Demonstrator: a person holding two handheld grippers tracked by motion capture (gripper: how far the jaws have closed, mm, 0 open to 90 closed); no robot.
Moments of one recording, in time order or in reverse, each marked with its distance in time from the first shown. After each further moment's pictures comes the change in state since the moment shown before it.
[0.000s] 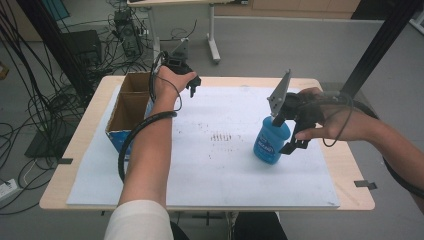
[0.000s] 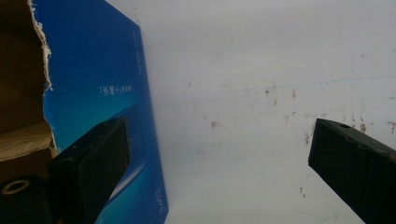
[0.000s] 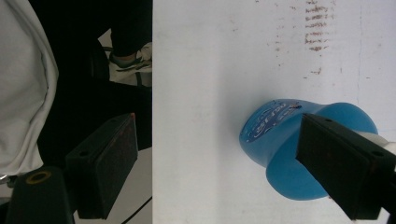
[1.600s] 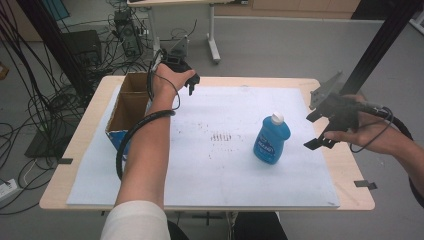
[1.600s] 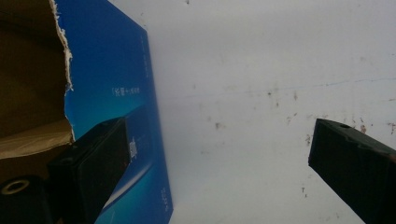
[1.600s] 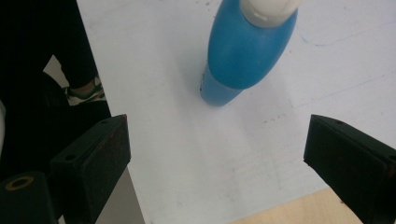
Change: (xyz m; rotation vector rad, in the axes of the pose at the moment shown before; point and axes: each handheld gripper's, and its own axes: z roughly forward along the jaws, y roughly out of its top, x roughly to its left) left arm 0.004 0.000 -0.008 -0.016 0.006 0.004; right arm -0.005 -0.097 -0.004 -0.139 -0.180 0.314
